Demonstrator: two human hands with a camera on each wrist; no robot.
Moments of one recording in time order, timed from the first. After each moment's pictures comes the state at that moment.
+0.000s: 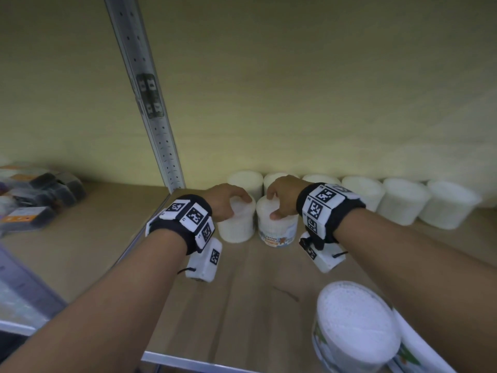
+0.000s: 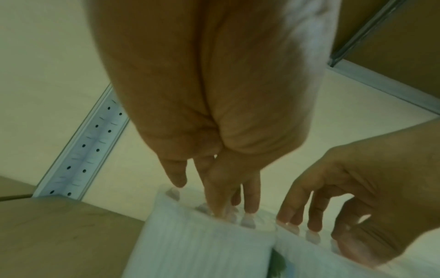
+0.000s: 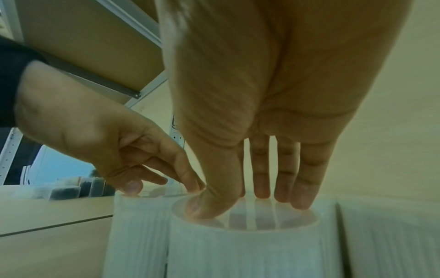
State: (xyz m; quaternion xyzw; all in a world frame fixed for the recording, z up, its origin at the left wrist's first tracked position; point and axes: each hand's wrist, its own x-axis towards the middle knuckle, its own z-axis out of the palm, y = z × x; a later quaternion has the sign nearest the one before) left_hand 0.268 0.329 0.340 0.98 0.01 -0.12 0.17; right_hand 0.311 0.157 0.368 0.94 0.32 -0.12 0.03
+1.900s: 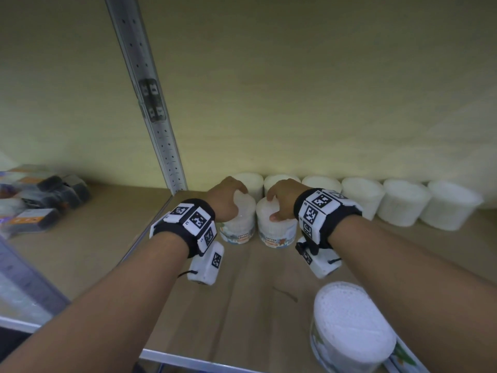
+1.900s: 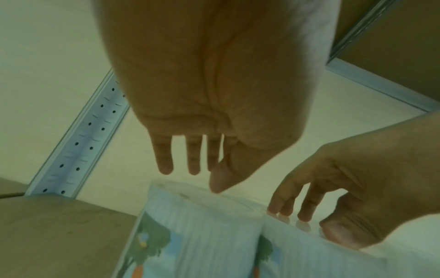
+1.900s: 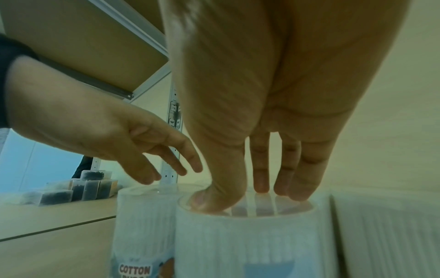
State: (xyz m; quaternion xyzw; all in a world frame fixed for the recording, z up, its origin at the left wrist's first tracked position) left_hand 0.254 0.310 0.355 0.98 0.05 -0.07 0.16; right_hand 0.330 0.160 0.346 0.95 0.31 -0.10 0.05
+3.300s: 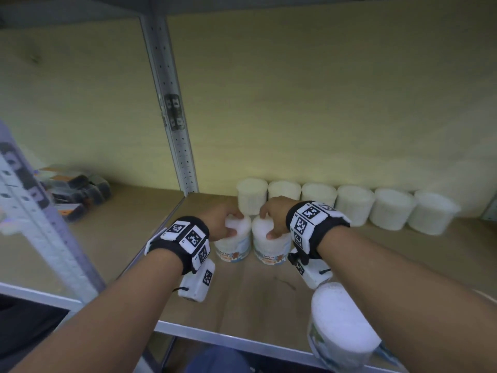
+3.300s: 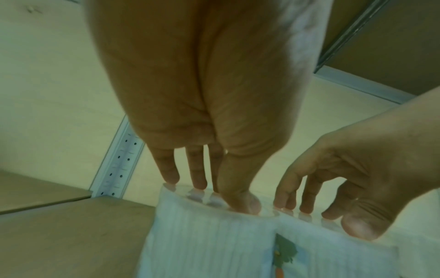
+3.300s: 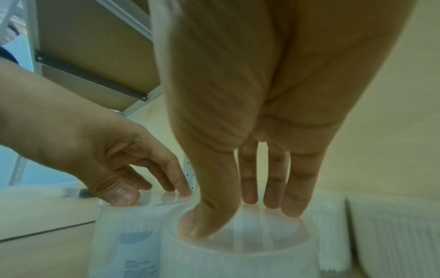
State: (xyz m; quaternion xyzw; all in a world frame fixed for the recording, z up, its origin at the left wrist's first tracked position) left_hand 0.190 0.317 0.348 0.99 0.06 -0.06 0.11; right_hand 0.274 0.165 0.362 0.92 0.34 -0.17 0.08
